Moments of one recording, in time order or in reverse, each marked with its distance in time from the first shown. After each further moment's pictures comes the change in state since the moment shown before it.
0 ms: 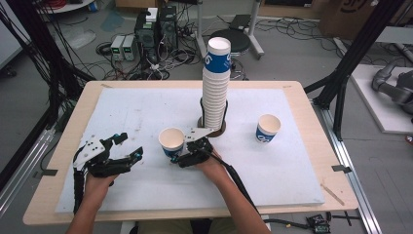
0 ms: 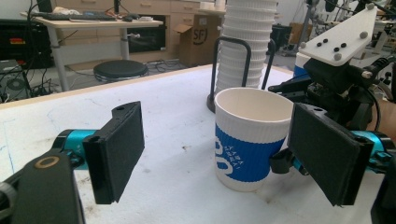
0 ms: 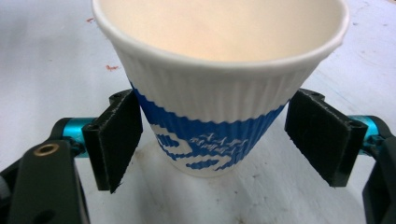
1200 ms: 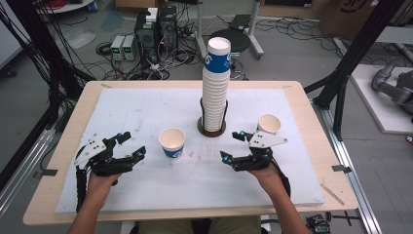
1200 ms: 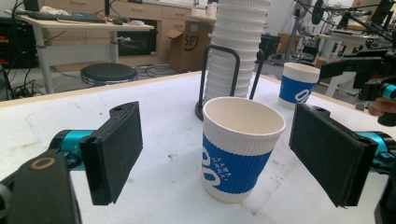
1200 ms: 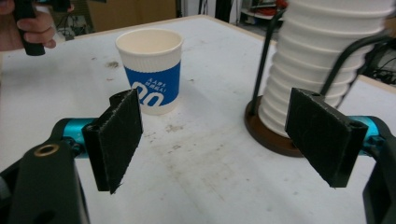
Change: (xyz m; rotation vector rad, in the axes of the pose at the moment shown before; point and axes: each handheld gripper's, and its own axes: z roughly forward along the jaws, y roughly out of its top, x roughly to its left) left arm -0.003 0.001 0.006 -0.030 -0.043 -0.042; right arm -0.028 -0.046 -0.164 -0.207 -0.118 0.046
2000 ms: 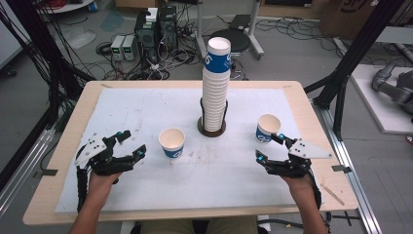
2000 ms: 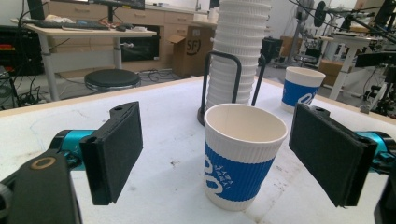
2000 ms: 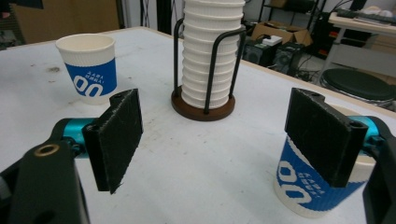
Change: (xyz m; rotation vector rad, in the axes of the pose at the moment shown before) left arm -0.001 0.003 0.001 -0.022 0.012 0.017; right arm -0.018 -0.023 -0.085 -0.061 -0.236 0.032
